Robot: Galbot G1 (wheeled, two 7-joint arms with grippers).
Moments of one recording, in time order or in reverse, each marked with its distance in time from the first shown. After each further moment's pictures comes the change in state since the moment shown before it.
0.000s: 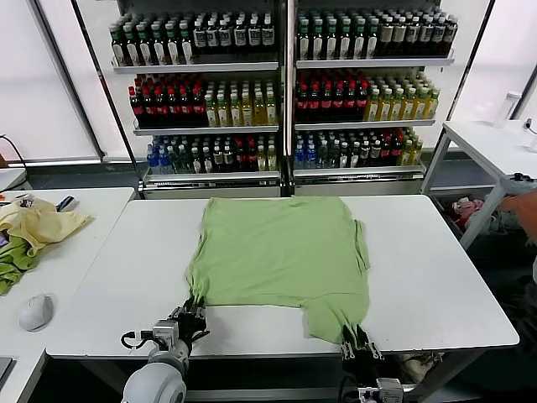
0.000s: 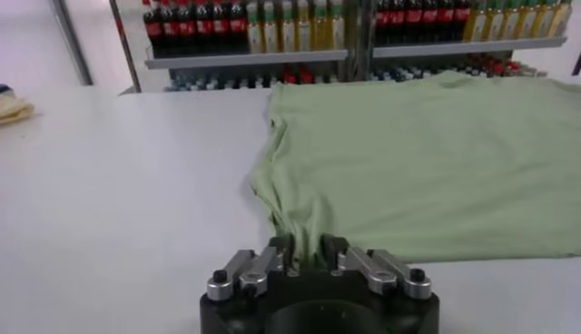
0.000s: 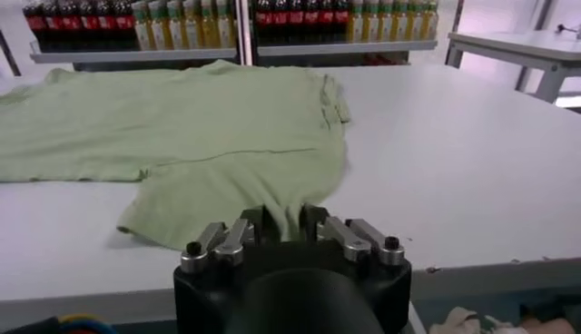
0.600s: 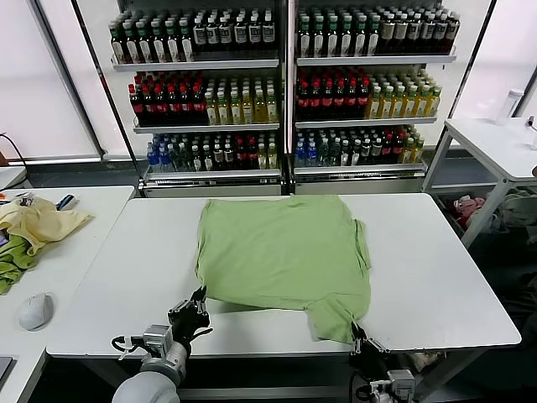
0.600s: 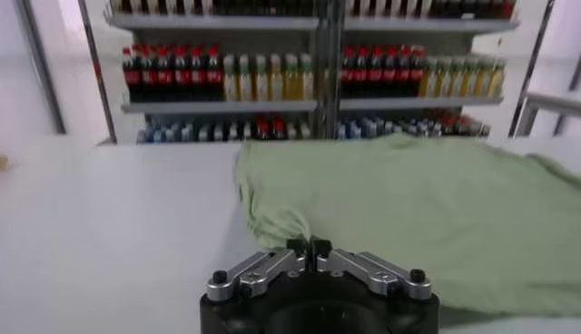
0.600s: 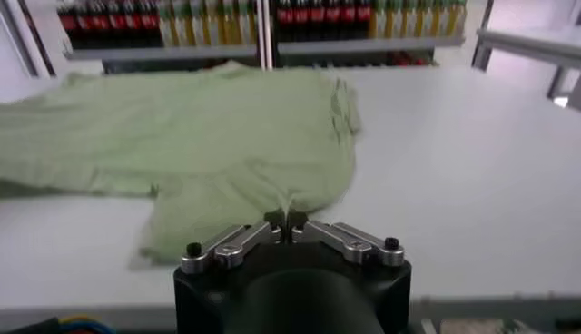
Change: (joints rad) left arm 0.063 0.041 0.004 -0.149 -0.012 -0.114 0.042; right arm 0.042 -0.078 0.065 0.073 0.070 0.064 -0.076
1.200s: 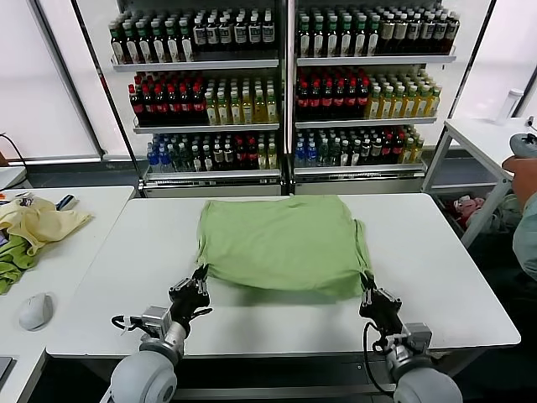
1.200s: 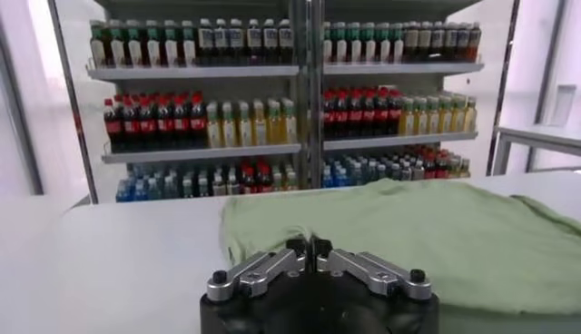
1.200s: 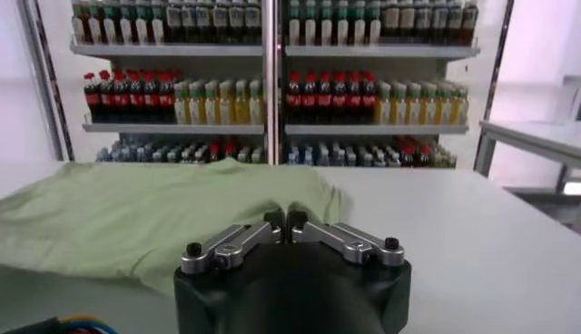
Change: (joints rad) left arm -0.118 0.072 0.030 0.054 -0.022 -0.063 0.025; right arm 0.278 -0.128 -0.022 -0.111 0.083 0.021 -0.019
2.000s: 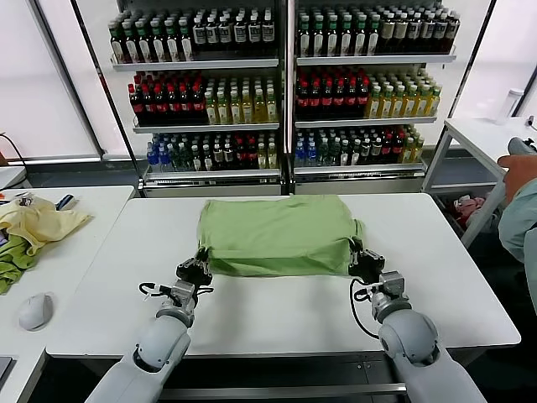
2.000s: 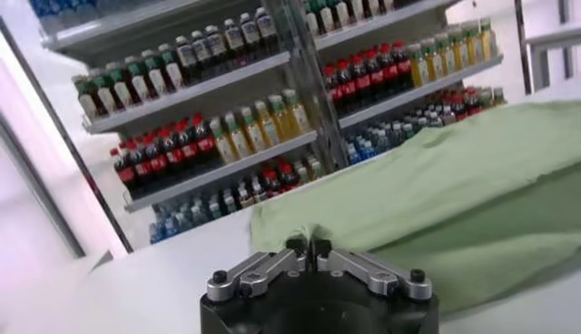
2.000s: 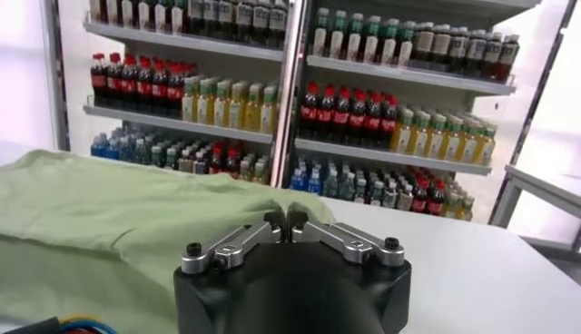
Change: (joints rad) left arm -0.271 0.050 0.157 0.319 0.215 -0.031 -0.001; right arm 0.320 -0.017 -0.138 -0.254 -0.069 -0.045 -0.043
